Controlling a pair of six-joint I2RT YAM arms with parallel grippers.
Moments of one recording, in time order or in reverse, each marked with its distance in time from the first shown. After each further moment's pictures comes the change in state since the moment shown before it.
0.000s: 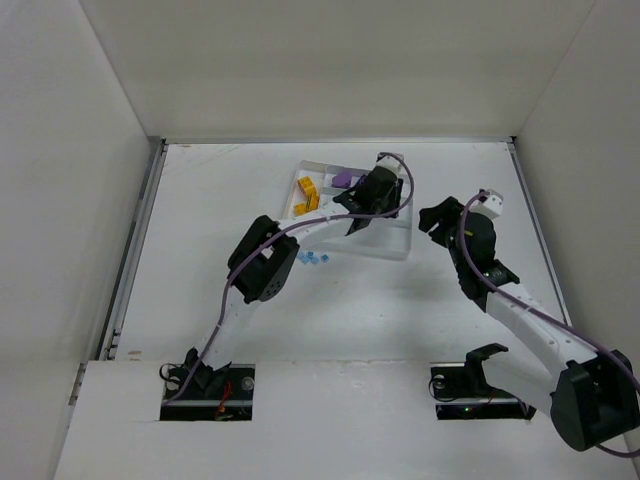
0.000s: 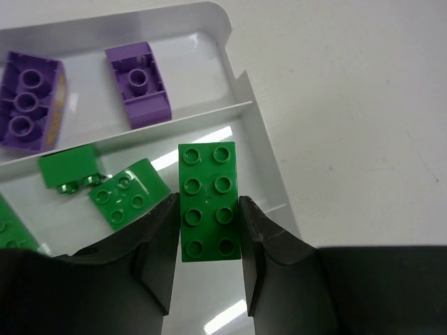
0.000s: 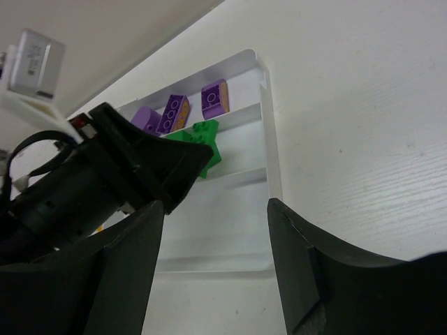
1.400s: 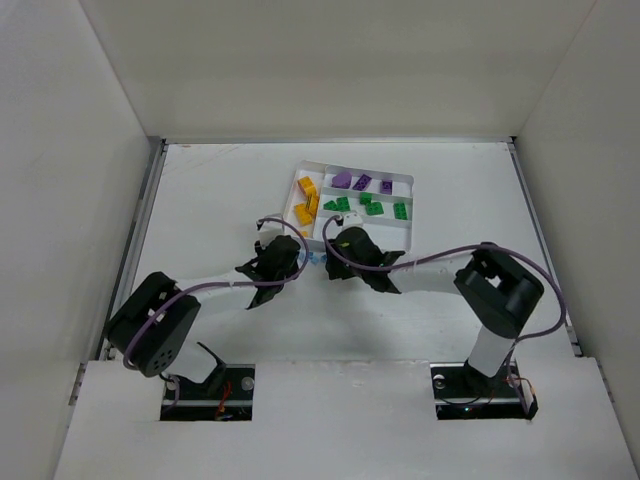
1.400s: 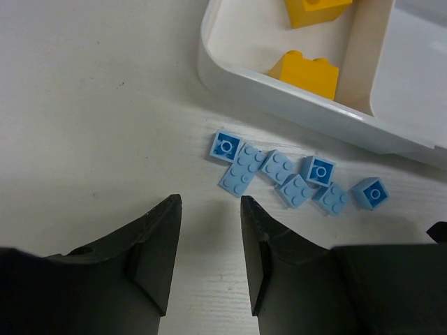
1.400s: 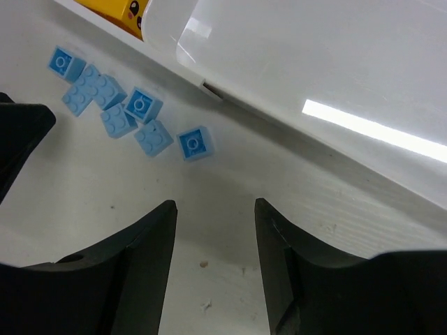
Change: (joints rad) left arm 0.143 -0.823 -1.230 0.192 -0.348 -0.235; right arm 0.544 0.732 0.325 -0.024 -0.062 -0.191
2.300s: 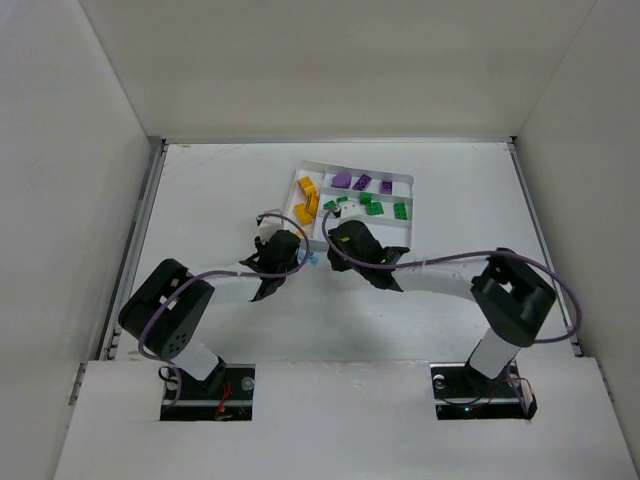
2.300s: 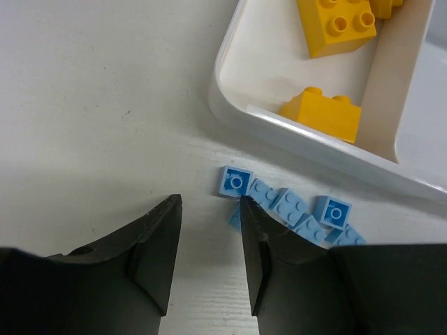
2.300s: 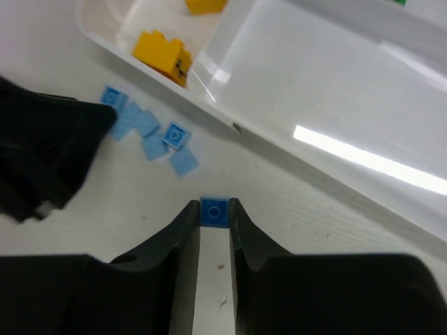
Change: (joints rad) left arm 0.044 0.106 0.031 0.077 -0.006 0.011; right arm 0.021 -0.027 0.072 -0.052 0.065 -0.050
